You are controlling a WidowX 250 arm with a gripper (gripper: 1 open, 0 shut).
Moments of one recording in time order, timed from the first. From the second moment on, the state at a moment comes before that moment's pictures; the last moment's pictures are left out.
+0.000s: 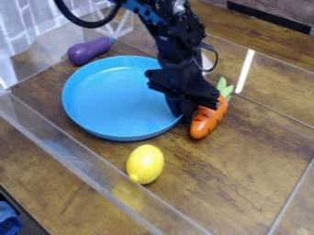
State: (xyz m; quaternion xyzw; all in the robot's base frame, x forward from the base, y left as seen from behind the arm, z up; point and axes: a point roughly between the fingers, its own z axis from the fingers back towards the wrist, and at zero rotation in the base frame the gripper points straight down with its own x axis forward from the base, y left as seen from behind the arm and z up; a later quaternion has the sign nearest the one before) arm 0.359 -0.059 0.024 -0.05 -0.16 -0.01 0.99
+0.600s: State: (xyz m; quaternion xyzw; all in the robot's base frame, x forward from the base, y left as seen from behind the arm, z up) arm 0.362 -0.074 0.022 -0.06 -0.14 -0.05 0.99
